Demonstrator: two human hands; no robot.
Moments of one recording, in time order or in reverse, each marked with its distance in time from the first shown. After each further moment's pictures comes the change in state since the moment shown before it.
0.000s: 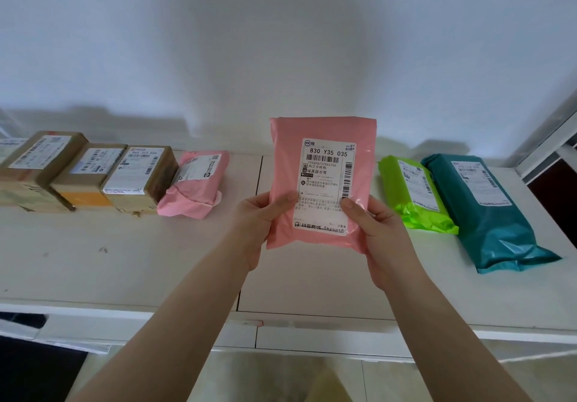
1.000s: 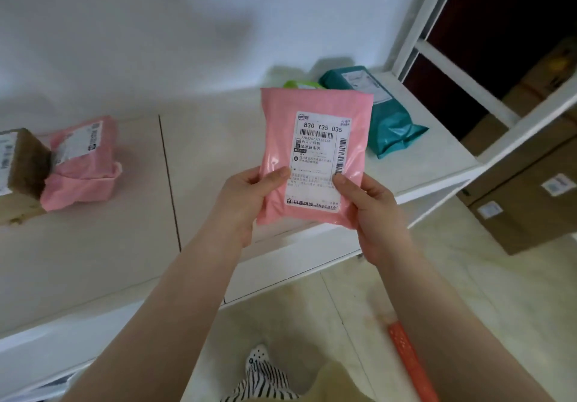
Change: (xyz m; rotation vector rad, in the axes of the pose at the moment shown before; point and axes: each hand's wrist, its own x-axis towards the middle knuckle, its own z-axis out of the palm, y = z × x) left_hand -0.046 -0.058 0.061 0.145 -0.309 -0.090; right_hand -0.120 0.017 -0.064 0.030 0.425 -0.013
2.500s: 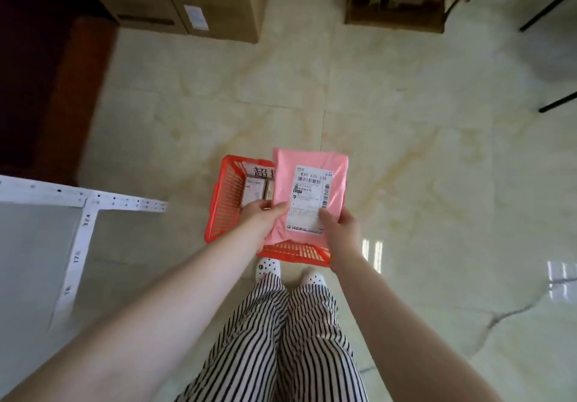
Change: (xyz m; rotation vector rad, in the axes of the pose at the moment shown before) left_hand -0.073 -0.619 0.568 1.068 -0.666 -0.692; right_hand -0.190 0.255 -0.699 0.368 1.238 0.482
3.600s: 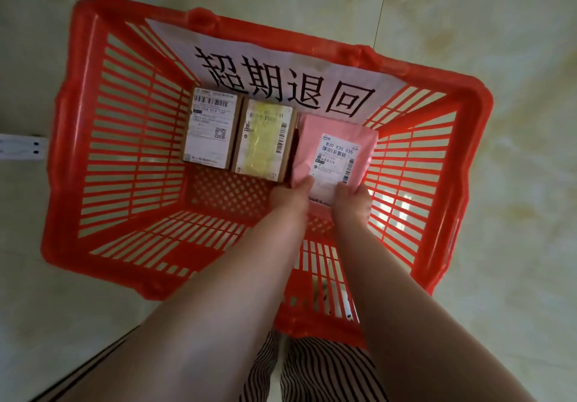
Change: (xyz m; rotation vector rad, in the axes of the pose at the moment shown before) left_hand 0.445 -0.233 0.135 -0.218 0.335 -0.223; right_hand 0.425 0.299 0.092 -0.339 0.270 0.228
